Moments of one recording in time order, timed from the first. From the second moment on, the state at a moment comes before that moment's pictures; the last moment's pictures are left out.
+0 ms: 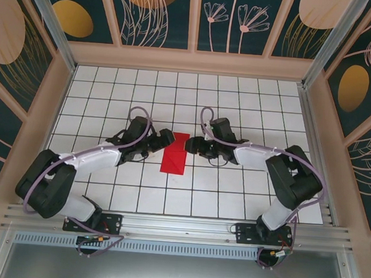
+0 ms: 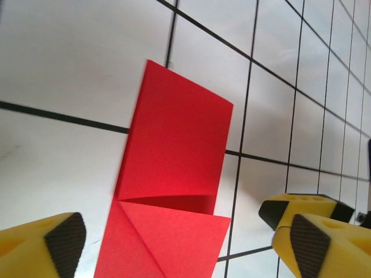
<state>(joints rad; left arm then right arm) -0.55 1.41 0.66 -0.01 0.15 -0.99 0.60 1.69 0.82 0.06 -0.50 0.68</state>
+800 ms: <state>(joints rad) -0.55 1.42 0.61 0.06 0.27 -1.00 0.60 1.87 0.90 0.09 -0.66 0.64</state>
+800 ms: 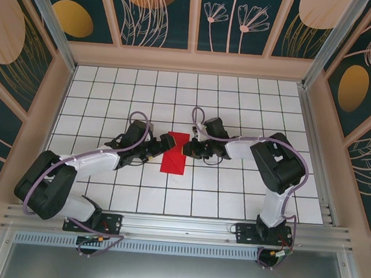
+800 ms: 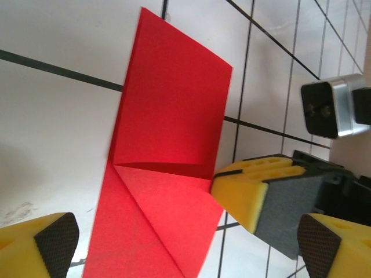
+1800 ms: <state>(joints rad) -0.55 1.58 0.57 0.28 0.45 -1.04 0.58 1.85 0.86 0.12 -0.63 0.66</state>
